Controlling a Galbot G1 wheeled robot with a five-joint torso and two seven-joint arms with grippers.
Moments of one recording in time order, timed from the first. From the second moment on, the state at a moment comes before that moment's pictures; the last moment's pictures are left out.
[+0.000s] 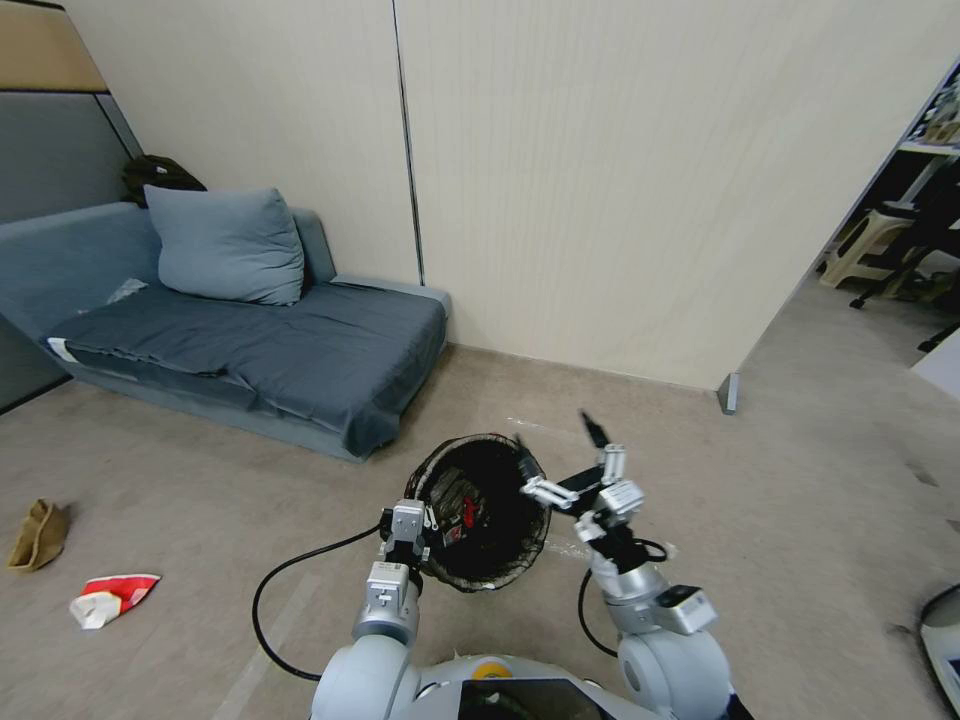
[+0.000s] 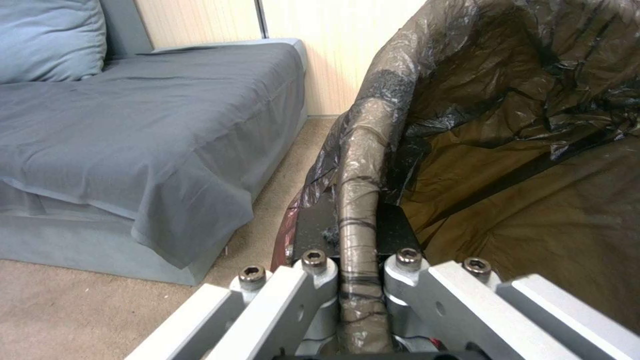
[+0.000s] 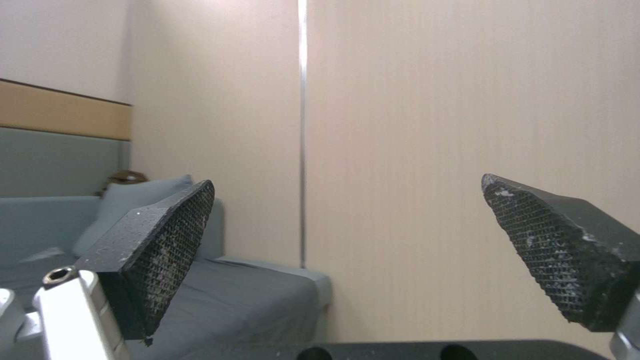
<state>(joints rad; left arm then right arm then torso) 1.76 -1.51 -0.21 -2.36 0.21 0.32 -0.19 -1.79 1.50 0.44 2.40 0.05 0.36 -0.11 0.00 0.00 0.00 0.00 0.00</state>
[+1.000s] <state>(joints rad) 1.78 -1.52 -0.23 -2.37 0.20 0.29 -0.20 -1.81 1.58 0.47 2.23 0.06 0.45 -0.07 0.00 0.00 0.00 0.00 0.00</state>
